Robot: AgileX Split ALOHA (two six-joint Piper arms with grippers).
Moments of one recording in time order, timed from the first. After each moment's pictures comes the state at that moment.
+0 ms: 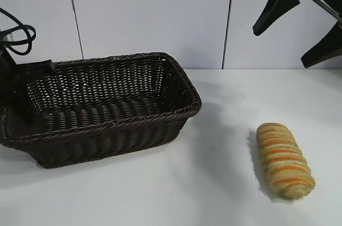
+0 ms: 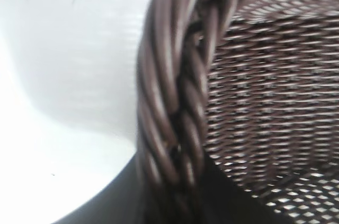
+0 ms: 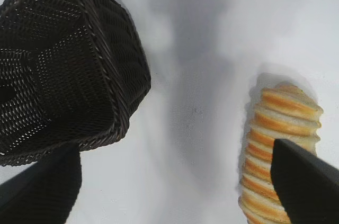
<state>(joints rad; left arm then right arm) -0.13 1.84 -1.27 -0.27 0.81 0.00 -0.01 1.63 -1.23 0.61 0.95 -0.26</state>
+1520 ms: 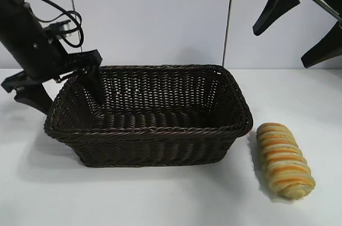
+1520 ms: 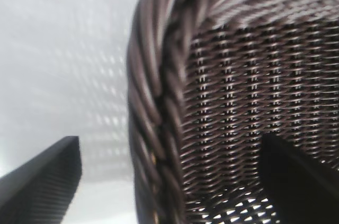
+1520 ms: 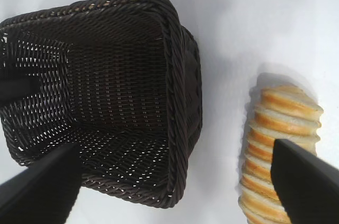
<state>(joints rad) -0.14 1.87 -1.52 -0.16 0.90 0.02 -0.01 1.63 -1.23 0.61 0.97 -0.26</state>
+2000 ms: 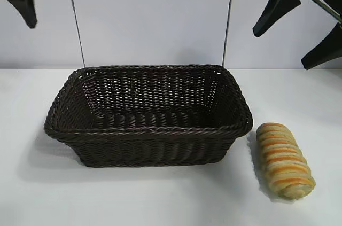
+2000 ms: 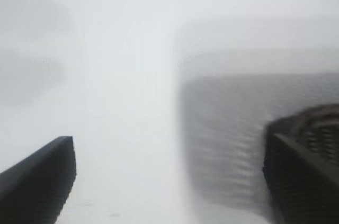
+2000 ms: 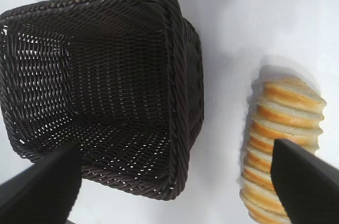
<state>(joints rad) 0.20 1.86 -1.78 0.15 1.12 0.02 -0.01 1.63 -1.23 0.61 0.97 -0.26</state>
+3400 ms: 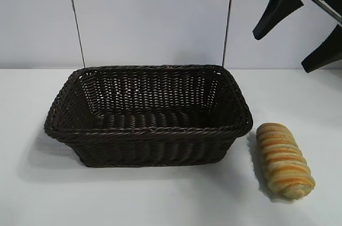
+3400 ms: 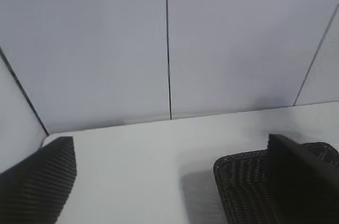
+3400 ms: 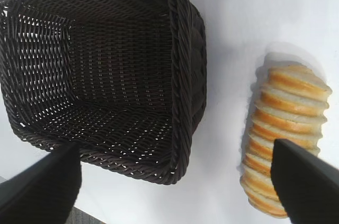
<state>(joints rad) -0.03 0.47 -1.39 0.00 1.23 0.19 -0.01 1.63 -1.23 0.61 1.01 -0.30</state>
